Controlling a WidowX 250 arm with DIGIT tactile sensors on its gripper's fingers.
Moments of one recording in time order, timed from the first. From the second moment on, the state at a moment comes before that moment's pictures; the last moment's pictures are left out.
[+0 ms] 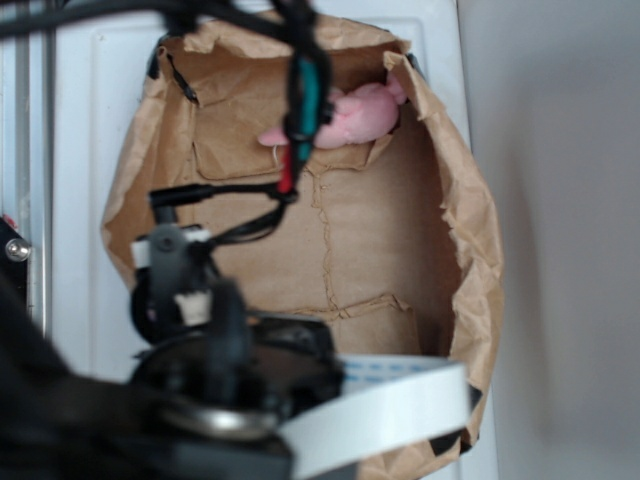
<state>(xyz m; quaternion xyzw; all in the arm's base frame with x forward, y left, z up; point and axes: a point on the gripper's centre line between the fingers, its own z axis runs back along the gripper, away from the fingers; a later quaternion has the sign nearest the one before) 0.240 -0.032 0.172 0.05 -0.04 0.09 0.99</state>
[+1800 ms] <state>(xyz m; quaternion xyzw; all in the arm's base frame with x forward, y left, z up) 0.295 0.037 0.118 0.05 -0.06 -0.01 1.00</state>
